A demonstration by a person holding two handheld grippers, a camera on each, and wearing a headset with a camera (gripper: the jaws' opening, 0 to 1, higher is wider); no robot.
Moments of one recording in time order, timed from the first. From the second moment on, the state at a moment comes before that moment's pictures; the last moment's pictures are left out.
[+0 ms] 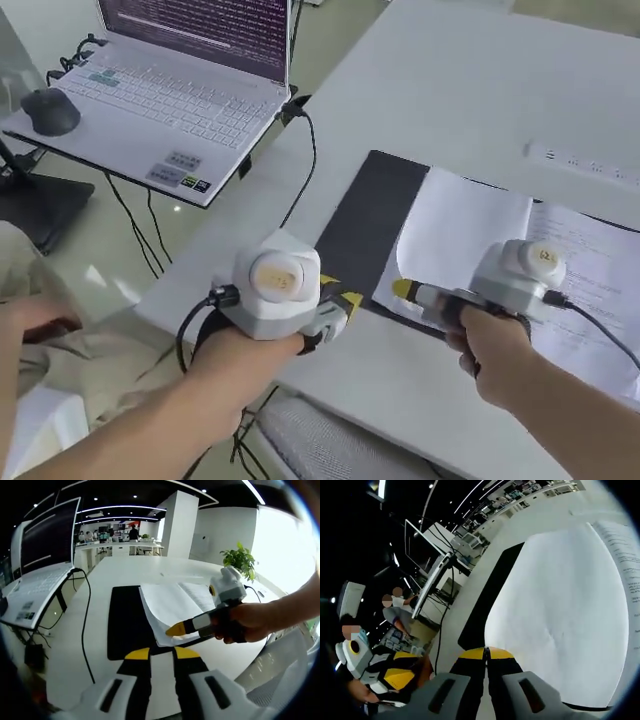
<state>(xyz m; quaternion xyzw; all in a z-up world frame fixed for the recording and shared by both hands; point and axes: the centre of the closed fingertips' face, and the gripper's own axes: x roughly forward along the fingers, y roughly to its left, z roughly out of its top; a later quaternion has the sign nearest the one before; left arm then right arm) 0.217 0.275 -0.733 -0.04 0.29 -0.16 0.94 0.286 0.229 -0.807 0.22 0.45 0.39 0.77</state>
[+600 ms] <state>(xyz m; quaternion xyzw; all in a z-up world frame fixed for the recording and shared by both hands) 0.238 0.254 -0.755 -0.03 0.32 -0.17 0.93 0.276 0.236 -0.797 0.26 0.44 0.42 0.75</state>
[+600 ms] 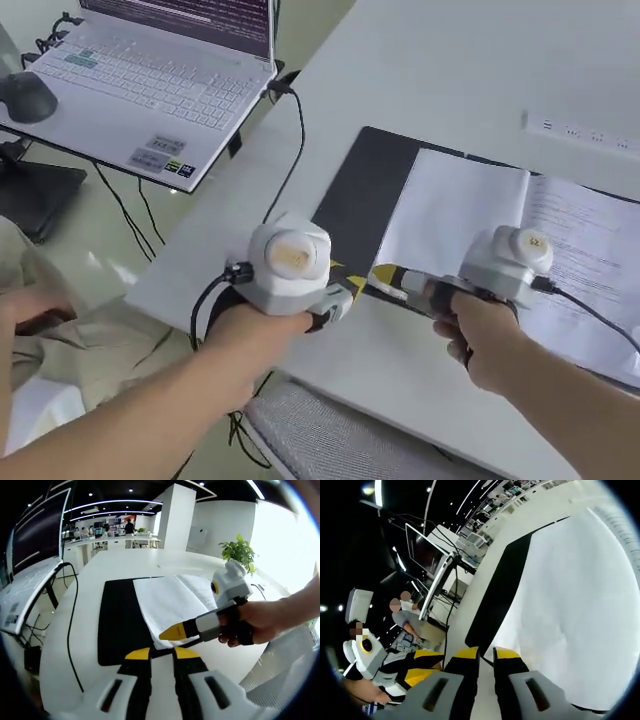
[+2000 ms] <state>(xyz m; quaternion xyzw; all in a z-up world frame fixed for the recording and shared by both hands) 0.300 0.224 -0.817 0.00 0.30 -0.14 0.94 0.479 0.101 -0.789 0.48 0.39 0.25 0.75</state>
